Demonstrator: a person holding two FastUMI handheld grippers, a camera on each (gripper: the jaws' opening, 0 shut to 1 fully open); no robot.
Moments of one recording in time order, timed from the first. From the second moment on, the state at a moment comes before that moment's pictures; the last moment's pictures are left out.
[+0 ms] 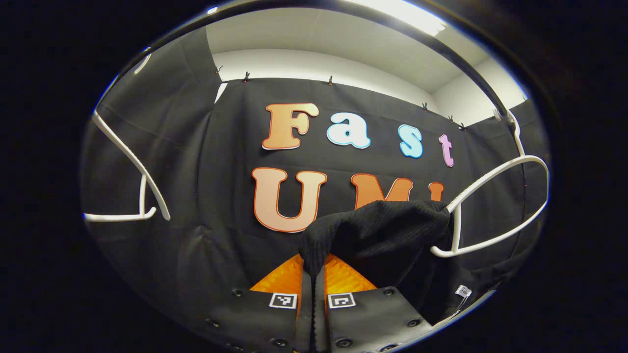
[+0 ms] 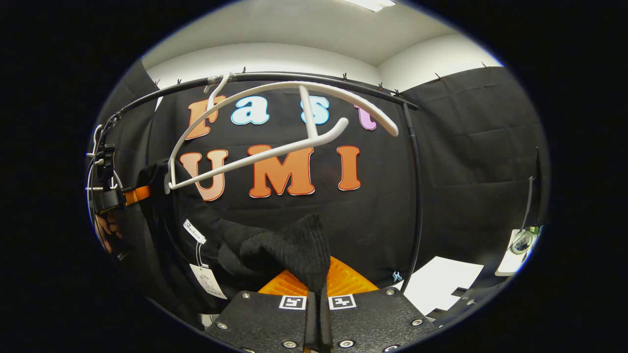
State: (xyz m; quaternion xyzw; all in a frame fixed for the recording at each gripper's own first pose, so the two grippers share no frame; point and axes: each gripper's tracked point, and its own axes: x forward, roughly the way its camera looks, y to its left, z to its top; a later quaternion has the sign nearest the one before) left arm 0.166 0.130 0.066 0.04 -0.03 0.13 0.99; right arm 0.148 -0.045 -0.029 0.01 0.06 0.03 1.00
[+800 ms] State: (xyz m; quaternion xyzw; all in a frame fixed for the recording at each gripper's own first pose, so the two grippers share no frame) left arm 0.118 0.120 -0.046 0.04 0.07 0.12 0.99; right arm 0.126 0.012 -0.106 0.01 0.12 0.07 0.99
